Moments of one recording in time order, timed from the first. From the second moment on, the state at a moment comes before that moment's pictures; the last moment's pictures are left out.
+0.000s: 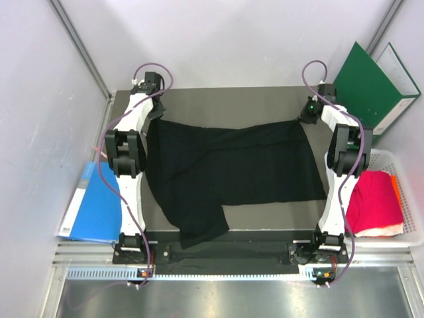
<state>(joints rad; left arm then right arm) -0.06 2.31 2.14 -0.86 -0.29 -0.55 -0.11 2.25 1.76 -0.37 -0.20 0.40</state>
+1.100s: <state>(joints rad) 0.05 2.46 2.27 -0.69 -0.08 -0.61 -0.14 2.25 1.74 -0.28 -0.15 0.45</state>
